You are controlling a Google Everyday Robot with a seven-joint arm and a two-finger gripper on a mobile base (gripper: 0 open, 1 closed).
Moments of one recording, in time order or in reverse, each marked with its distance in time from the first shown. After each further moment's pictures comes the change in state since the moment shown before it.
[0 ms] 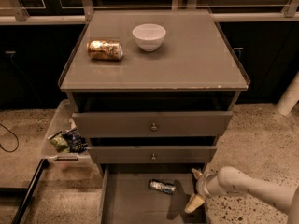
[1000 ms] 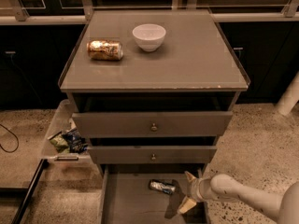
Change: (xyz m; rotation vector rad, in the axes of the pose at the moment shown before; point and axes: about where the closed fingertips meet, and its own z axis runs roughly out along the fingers) arm 0.006 0.002 0.058 0.023 -0.070 -0.018
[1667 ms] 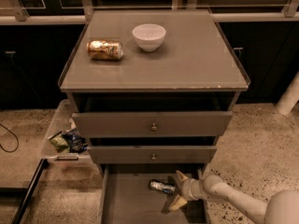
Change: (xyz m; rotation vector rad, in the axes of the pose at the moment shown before) arm -0.003 -0.011 0.066 0.011 -0.115 -0.042
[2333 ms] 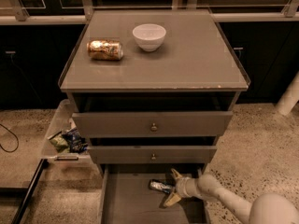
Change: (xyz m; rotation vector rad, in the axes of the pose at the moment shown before) arm 0.004 -0.014 0.049 0.006 -0.068 -0.014
